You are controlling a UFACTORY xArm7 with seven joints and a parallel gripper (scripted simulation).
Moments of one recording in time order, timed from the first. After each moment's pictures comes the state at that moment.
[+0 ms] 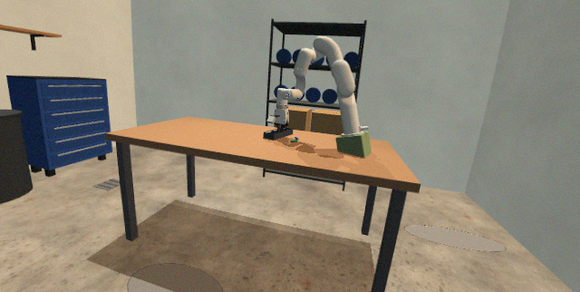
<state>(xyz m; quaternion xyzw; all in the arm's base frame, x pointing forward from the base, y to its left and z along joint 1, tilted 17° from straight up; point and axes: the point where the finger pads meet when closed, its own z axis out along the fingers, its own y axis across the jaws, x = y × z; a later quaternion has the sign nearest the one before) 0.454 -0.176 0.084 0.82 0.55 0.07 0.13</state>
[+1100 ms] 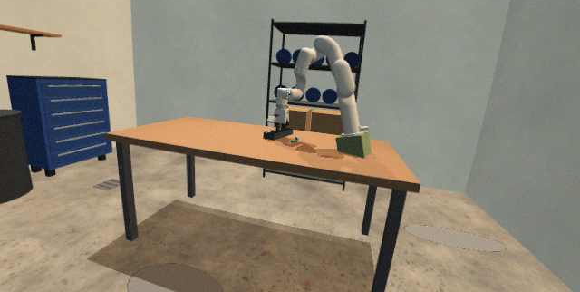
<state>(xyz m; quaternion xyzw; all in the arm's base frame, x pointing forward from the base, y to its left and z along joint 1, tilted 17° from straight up) 0.453 -0.175 0.088 0.82 0.55 0.07 0.13</state>
